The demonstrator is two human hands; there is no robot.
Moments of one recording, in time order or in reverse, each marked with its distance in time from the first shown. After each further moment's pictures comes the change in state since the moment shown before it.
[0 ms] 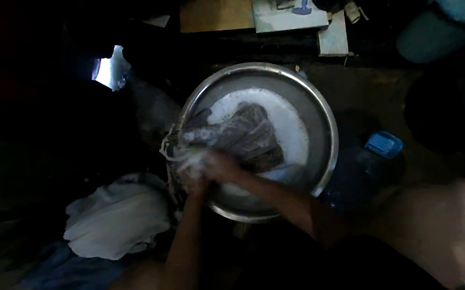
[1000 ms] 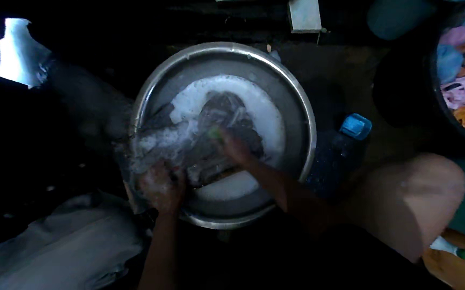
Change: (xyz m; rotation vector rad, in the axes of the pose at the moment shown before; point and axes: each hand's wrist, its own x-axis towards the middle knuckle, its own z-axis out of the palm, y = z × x) left_hand 0.019 -0.004 0.009 -0.046 0.307 0.314; right_hand 0.010 0.100 -0.043 -0.070 0.241 0.238
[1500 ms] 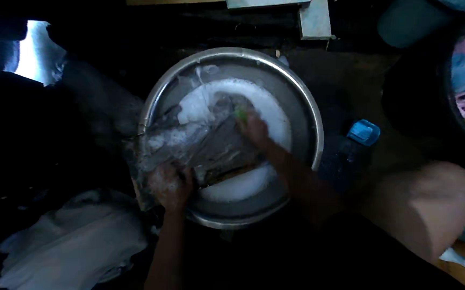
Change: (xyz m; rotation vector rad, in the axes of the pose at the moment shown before) left_hand 0.000 0.007 -0.001 0.040 -0.036 -0.030; right_hand 0.054 0.045 -0.039 -0.146 0.197 0.123
